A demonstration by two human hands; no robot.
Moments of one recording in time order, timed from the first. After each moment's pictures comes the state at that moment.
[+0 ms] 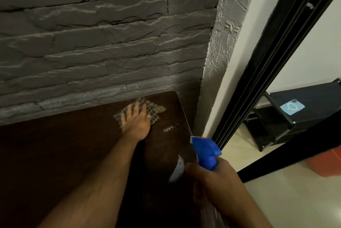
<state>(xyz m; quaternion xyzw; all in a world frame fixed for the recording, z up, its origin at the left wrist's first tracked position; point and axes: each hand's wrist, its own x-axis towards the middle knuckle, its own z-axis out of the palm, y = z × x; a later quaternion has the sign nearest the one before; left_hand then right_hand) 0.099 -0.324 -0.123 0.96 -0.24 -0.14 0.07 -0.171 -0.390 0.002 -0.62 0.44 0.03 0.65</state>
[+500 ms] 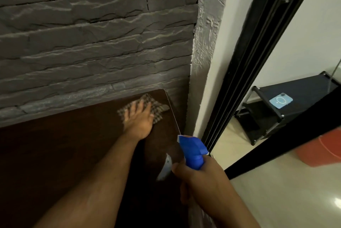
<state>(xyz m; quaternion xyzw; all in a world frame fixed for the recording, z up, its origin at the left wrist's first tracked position) 0.075 -0.363 -0.120 0.93 -0.32 -0.14 0.04 -0.181 -0.397 0.004 -0.60 0.43 0.02 0.67</state>
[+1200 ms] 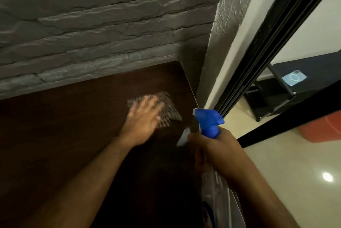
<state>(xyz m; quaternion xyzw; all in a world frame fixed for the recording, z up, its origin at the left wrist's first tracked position) 0.049 -0.251 -0.149 0.87 -0.48 -0.12 0.08 -0.172 -0.366 0.009 -0.60 0.43 0.02 0.68</state>
